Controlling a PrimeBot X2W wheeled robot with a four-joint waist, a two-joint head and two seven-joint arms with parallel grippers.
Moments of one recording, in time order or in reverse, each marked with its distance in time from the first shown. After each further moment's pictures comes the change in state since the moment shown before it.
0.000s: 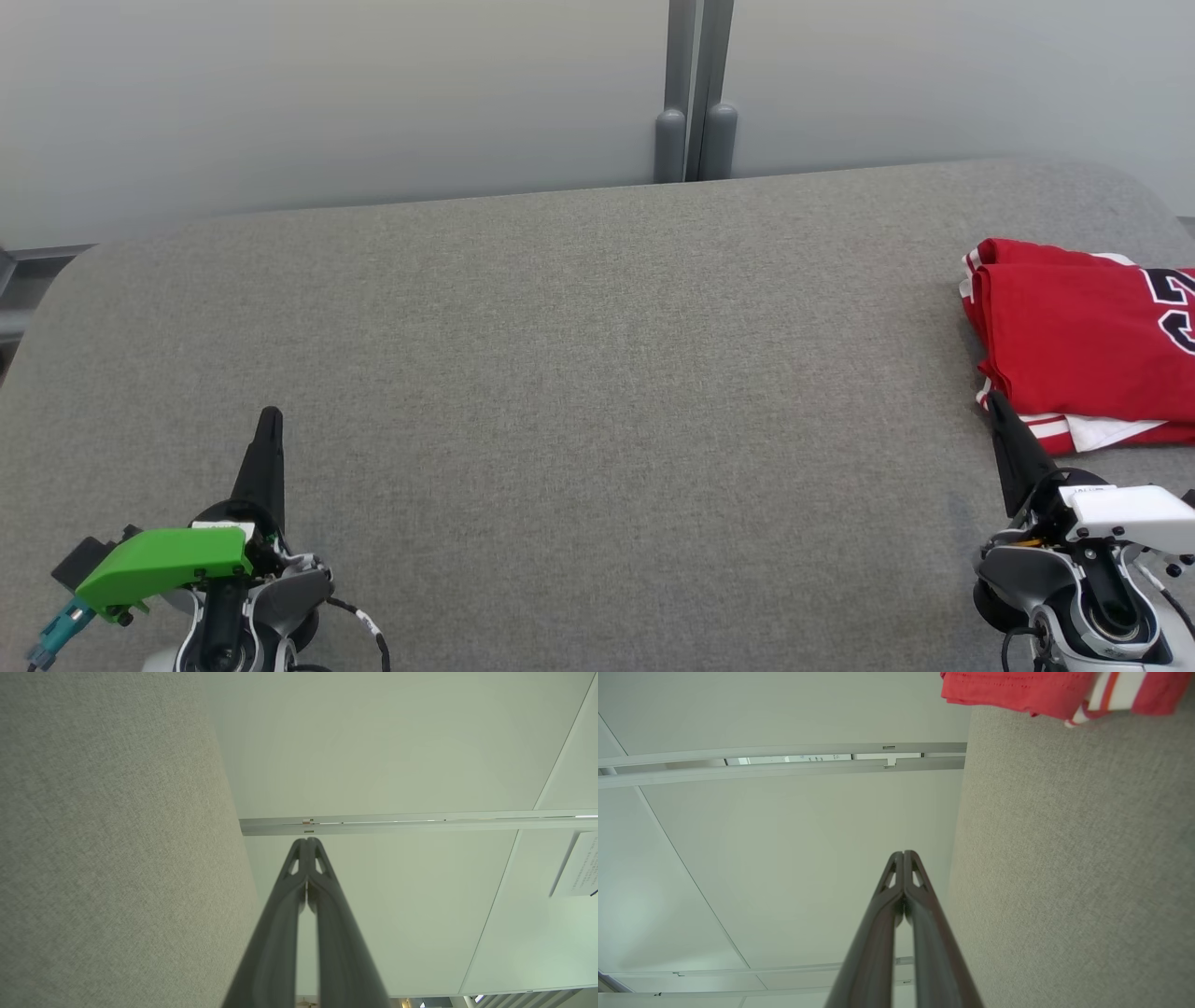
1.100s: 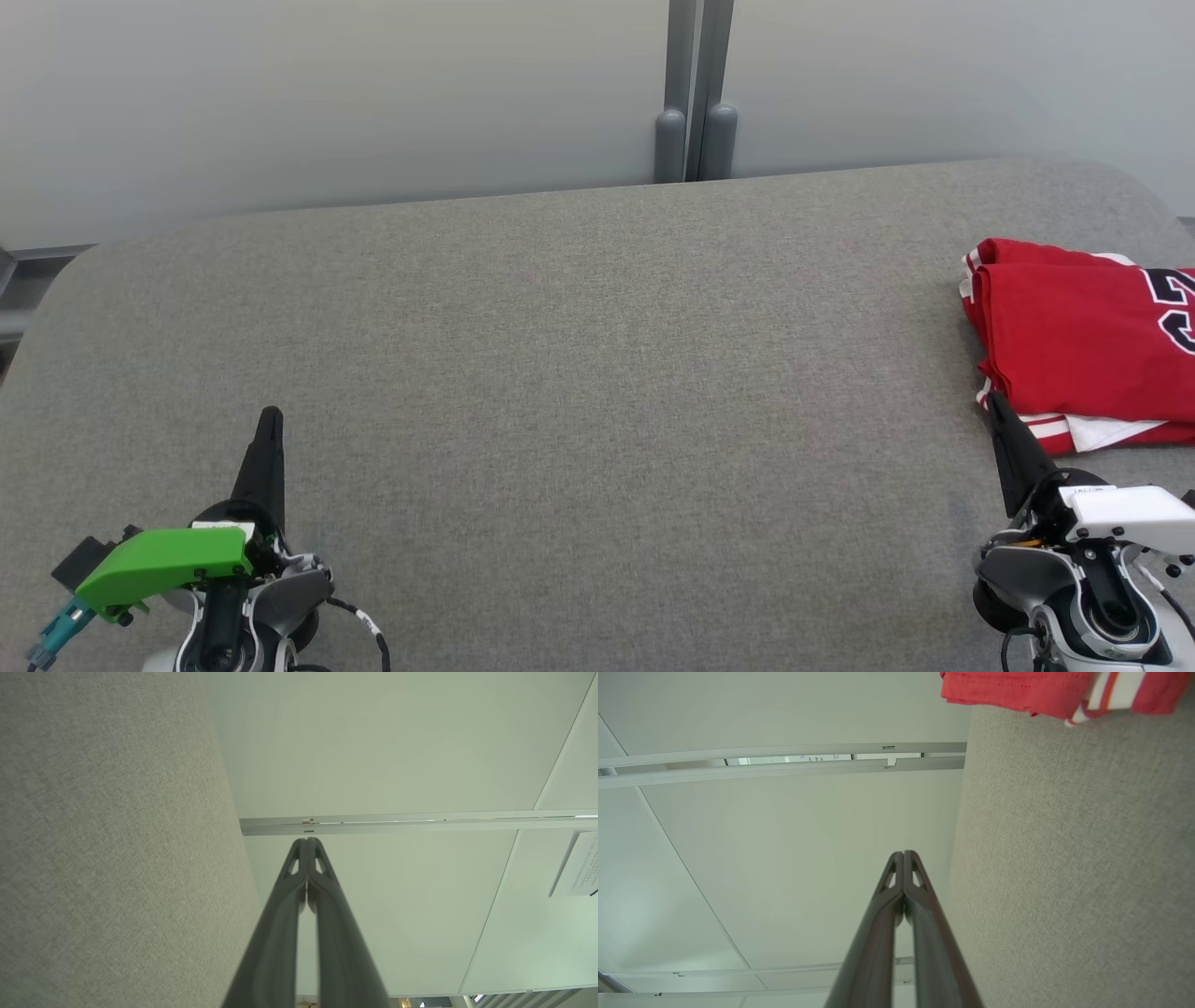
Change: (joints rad) left arm 0.000 -0.001 0.001 0.000 0.000 0.000 0.002; right arm 0.000 0.006 -0.007 0.000 -0.006 0.000 0.006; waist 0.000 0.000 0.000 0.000
